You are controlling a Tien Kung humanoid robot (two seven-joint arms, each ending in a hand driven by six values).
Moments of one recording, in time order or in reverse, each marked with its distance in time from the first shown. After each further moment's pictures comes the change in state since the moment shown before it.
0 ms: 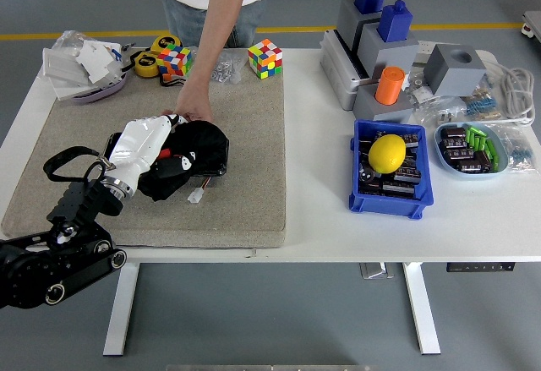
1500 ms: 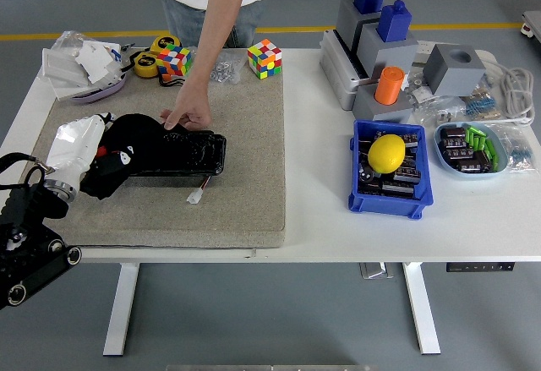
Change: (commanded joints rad) left arm 0.124 0.096 -0.186 0.096 0.009 0.000 -0.019; right arm -0.014 0.005 0.028 0.003 -0.011 -0.002 -0.001
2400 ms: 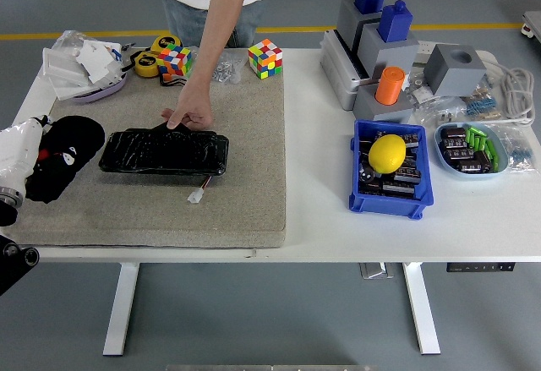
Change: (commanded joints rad) left arm 0.118 0.054 -0.221 0.040 0.031 0.000 -0.014; right arm -0.005 0.004 0.009 0.001 -0.004 0.001 -0.003
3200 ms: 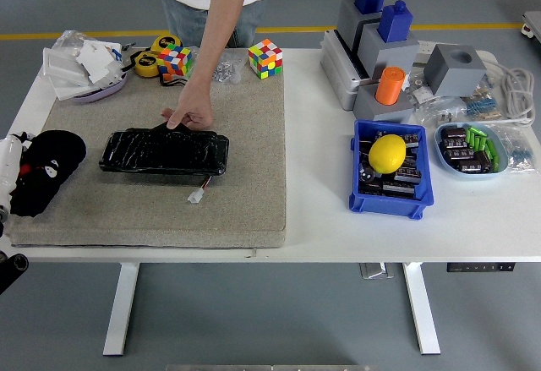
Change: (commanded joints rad) left arm 0.036 -0.041 -0.071 0.113 -0.083 0.000 -0.102; right arm 0.006 0.006 0.009 0.011 -0.012 -0.005 -0.004
